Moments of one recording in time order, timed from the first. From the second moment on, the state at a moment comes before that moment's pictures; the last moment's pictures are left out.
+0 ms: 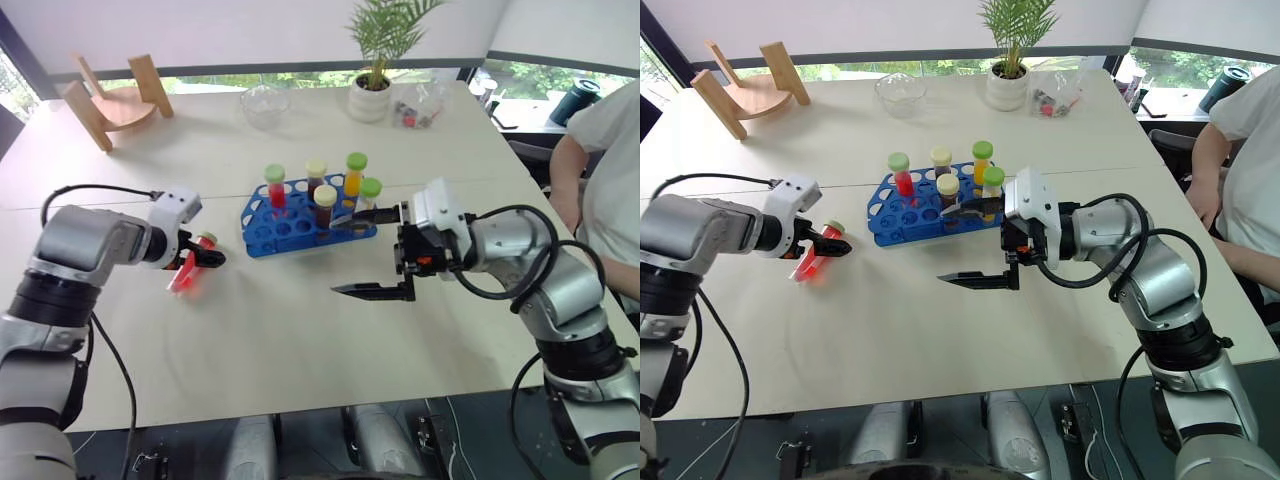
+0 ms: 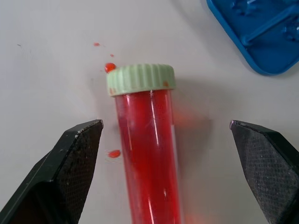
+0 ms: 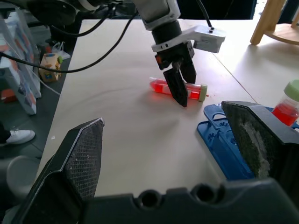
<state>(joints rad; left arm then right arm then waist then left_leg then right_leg) -0.75 0.85 -0.21 0.11 -0.44 1.31 -0.62 -0.56 -0.69 0.14 -0.37 0.50 0.45 1.15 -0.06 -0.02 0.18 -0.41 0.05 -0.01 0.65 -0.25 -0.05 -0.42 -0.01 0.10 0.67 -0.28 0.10</state>
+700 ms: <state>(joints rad) -0.68 0.50 0.30 -0.21 -0.70 0.98 -0.70 -0.51 -0.74 0.07 -0.39 0.51 0.46 1.08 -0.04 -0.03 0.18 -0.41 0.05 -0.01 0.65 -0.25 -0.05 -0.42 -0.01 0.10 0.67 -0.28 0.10</state>
